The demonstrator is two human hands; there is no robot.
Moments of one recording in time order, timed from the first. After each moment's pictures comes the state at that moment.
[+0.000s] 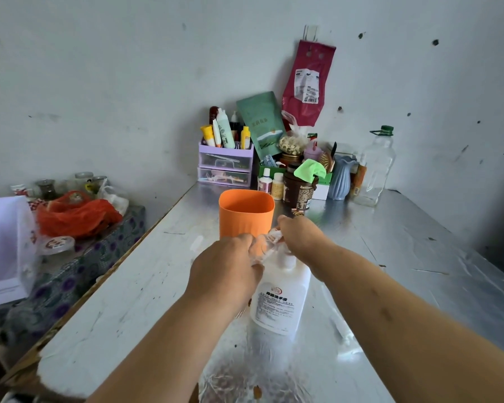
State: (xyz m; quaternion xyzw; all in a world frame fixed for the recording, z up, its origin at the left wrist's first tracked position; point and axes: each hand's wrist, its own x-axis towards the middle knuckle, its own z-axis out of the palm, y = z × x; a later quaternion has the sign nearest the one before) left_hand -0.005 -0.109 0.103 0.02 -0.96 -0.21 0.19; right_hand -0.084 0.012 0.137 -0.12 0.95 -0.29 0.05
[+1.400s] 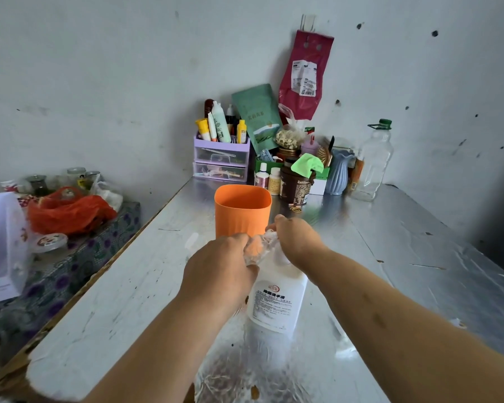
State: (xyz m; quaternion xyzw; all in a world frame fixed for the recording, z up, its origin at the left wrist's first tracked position) left_hand -0.011 -0.111 0.094 0.02 -0.96 -0.21 0.18; right_hand -0.090 0.011 0.122 -0.12 0.97 -0.23 0.02
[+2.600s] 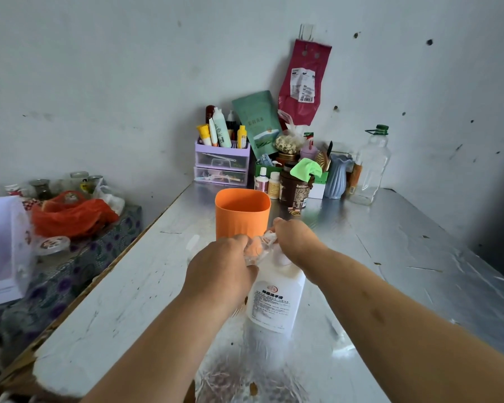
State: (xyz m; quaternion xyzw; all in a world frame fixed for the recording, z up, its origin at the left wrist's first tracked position) left_hand -0.006 -0.107 0.100 0.03 -0.96 -0.21 0.17; right_hand -0.085 0.012 0.130 -0.11 0.96 -0.26 0.04
